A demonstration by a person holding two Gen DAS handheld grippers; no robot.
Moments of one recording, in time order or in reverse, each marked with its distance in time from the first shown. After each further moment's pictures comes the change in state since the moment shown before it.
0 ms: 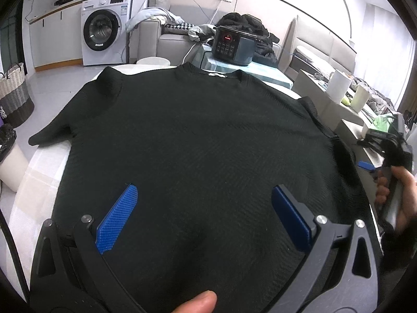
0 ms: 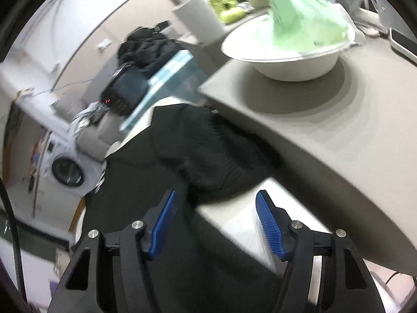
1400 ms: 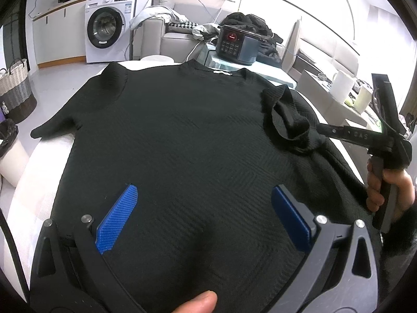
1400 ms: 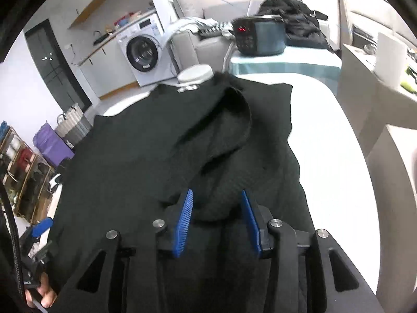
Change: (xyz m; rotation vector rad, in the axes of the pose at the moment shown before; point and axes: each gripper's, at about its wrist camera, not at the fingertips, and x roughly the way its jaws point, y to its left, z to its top) left arm 0.000 0.014 -0.017 -0.024 -0.004 0.010; right arm 0.015 0.125 -0.070 -0.840 0.150 0.266
